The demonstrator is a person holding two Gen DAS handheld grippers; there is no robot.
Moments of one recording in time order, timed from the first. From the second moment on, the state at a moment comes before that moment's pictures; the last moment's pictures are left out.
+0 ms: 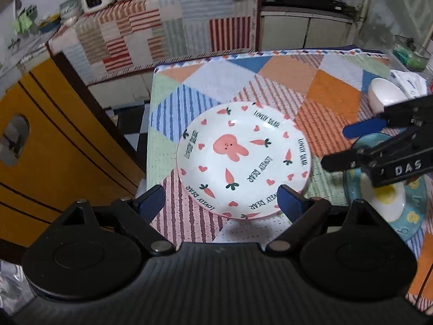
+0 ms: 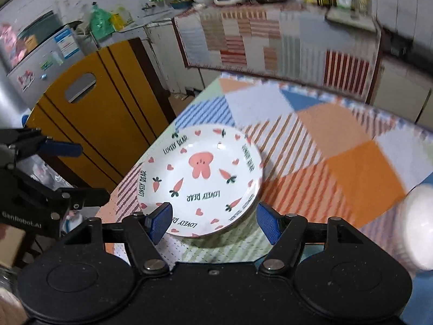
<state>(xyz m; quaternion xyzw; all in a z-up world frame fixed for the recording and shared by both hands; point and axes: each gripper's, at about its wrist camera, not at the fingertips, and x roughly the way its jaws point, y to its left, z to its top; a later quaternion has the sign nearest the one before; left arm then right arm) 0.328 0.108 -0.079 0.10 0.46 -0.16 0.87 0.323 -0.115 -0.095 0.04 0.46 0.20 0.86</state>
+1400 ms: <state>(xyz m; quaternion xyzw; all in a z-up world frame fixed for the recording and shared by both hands) 0.365 0.140 -0.177 -0.04 0.47 -0.14 0.87 0.364 -0.134 -0.180 0.17 0.49 0.17 0.84</state>
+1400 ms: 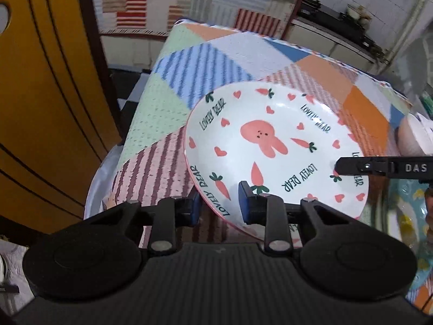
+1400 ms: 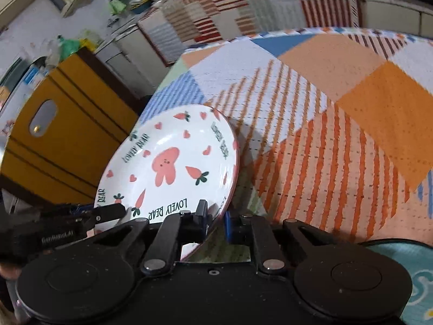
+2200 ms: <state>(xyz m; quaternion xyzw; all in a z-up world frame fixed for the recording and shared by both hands) 0.273 0.063 -0.054 0.01 0.42 -0.23 0.88 0.240 -0.199 -0.064 0.11 0.39 0.17 0.90</state>
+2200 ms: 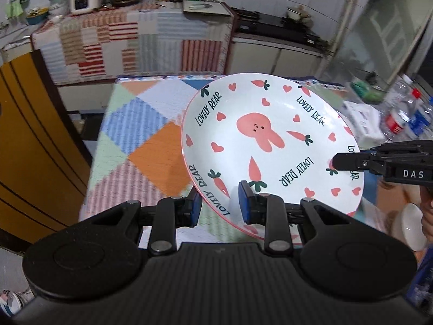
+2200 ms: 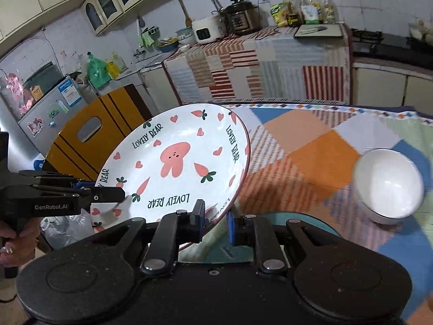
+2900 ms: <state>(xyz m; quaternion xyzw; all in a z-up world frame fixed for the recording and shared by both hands) 0.268 0.035 -0.080 0.05 0.51 -0.29 0.81 0.163 -0.267 -0.122 0.16 0.47 0.07 0.87</state>
